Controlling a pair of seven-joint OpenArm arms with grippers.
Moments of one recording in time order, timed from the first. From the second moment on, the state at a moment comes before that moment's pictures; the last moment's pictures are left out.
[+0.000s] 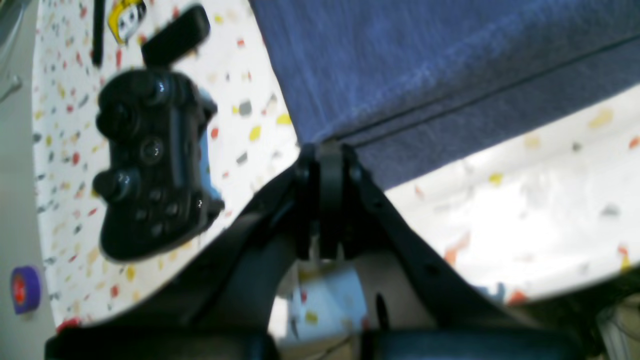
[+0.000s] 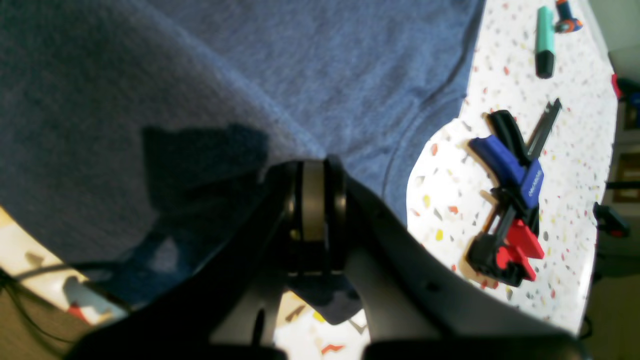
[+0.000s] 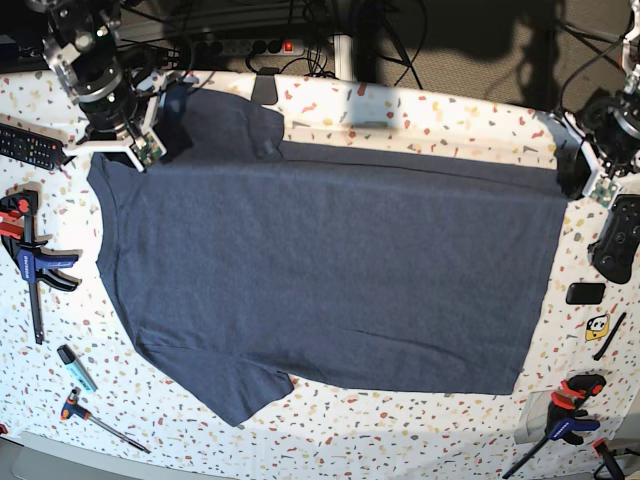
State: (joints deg) left arm 23.1 -33.6 -10.3 97.2 -8.5 -23.4 18.4; right arm -33.0 38.3 -3.7 115.1 -5.4 3.1 -29.2
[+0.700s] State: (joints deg) left arm 17.8 -32.8 -10.3 91.3 -8.4 -24.0 14.8; right arm -19.7 37.2 -6.2 108.8 -2.1 5.9 -27.3
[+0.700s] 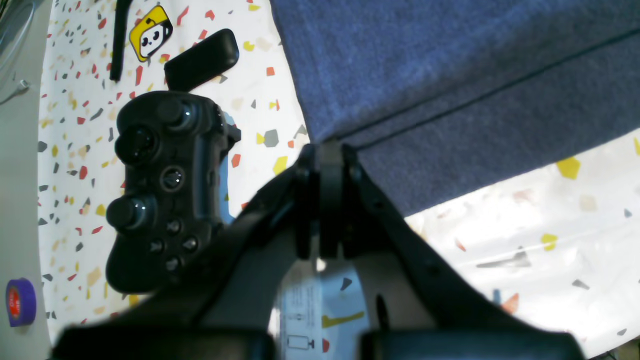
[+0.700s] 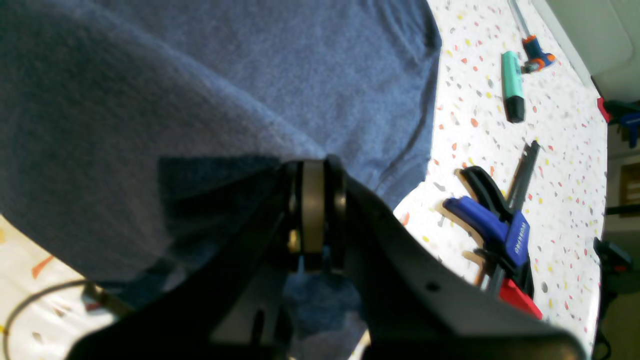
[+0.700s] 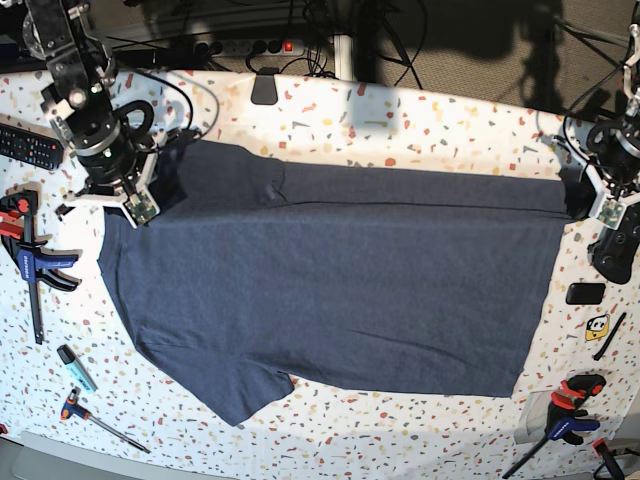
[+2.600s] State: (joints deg) left arm -1.9 -36.8 -1.2 75.3 -25.2 -21.5 24.3; right arm -17.7 35.4 -12.7 109.1 -5.6 -8.8 -36.1
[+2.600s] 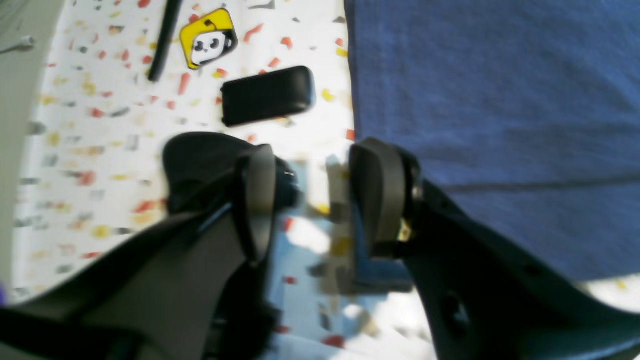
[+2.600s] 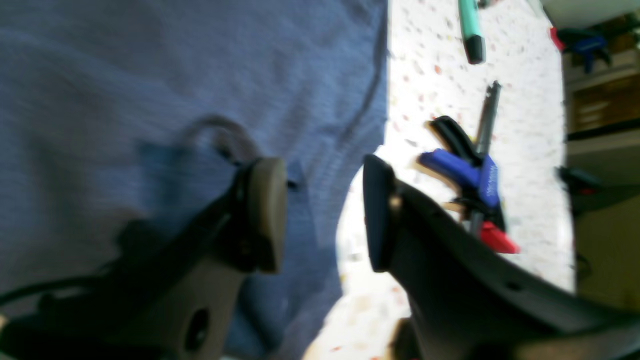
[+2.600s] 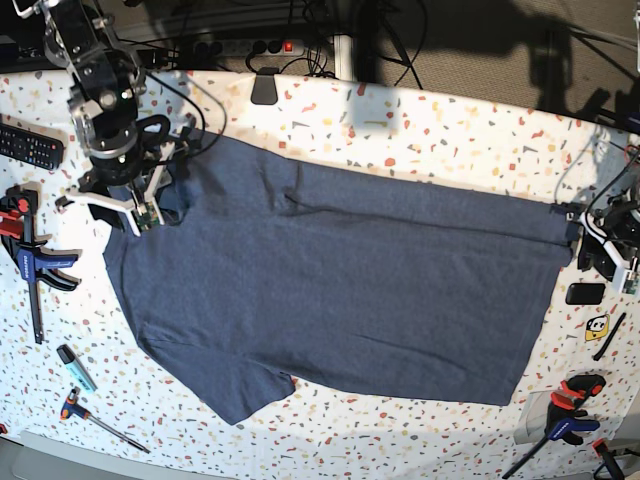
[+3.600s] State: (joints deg) left arm 2.1 -24.7 -1.7 65.7 -29.8 -23.1 16.7; right arm -23.6 27.9 -9.3 100.5 -0.8 -8.8 -32.4
